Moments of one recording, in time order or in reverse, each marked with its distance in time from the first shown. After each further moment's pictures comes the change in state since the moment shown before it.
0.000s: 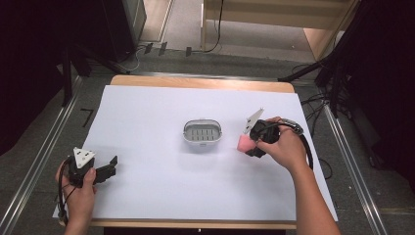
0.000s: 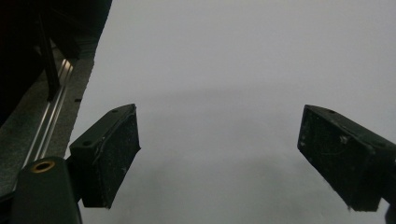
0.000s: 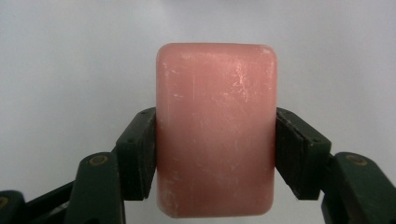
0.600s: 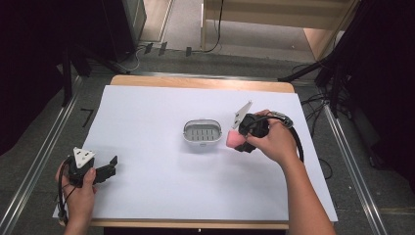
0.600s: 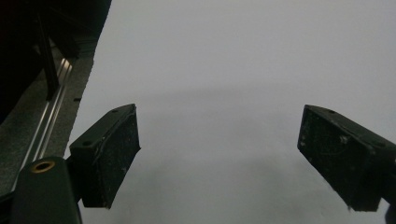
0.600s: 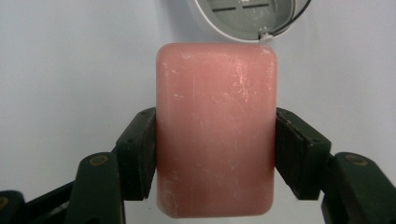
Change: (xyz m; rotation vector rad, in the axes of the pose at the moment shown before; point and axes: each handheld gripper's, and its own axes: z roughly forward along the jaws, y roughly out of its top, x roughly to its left) left arm 0.000 0.000 0.000 0.005 -0.002 -0.003; right arm 0.005 0.039 -0.011 -0.026 0.019 -0.055
